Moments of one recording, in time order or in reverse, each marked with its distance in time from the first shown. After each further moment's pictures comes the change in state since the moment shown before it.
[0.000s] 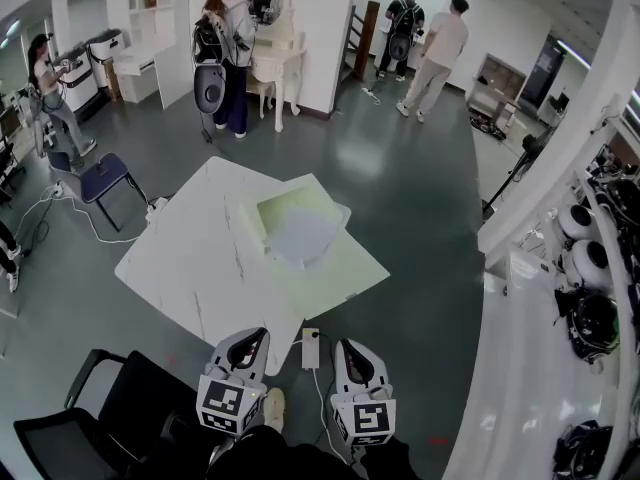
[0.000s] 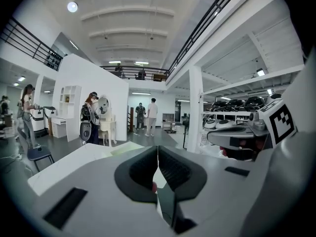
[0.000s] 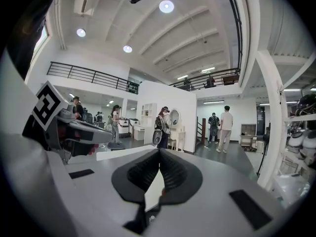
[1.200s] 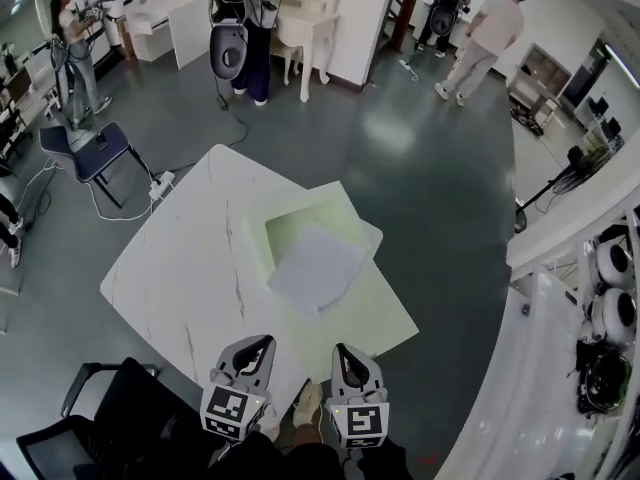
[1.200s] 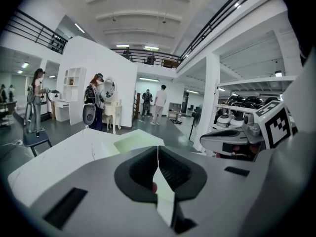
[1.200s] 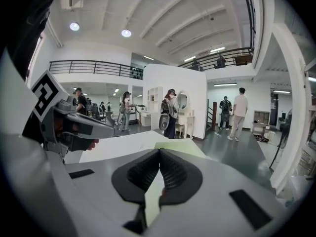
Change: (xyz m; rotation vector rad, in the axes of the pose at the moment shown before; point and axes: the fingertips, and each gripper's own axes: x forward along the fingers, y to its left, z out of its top) left arm 0.213 0.135 -0.036 -0.111 0.149 0.022; right arm 0.261 -0.062 -0.060 -0.003 0.188 0.108
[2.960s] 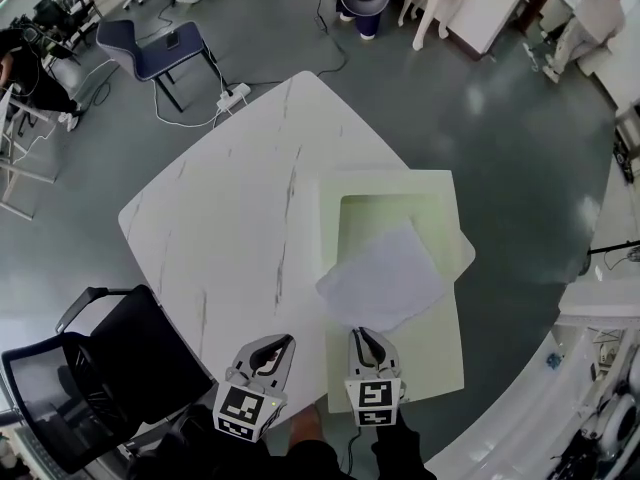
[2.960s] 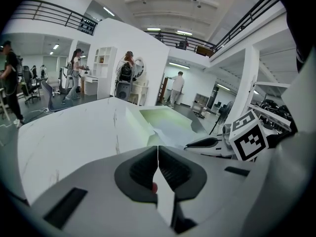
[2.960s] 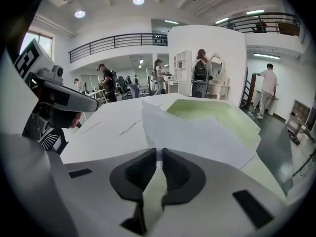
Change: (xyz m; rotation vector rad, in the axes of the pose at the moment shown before) left arm 0.081 0.095 -0.124 -0.273 0.163 0.249; right arm 0.203 0.017 -0.148 -0.130 0.359 0.368
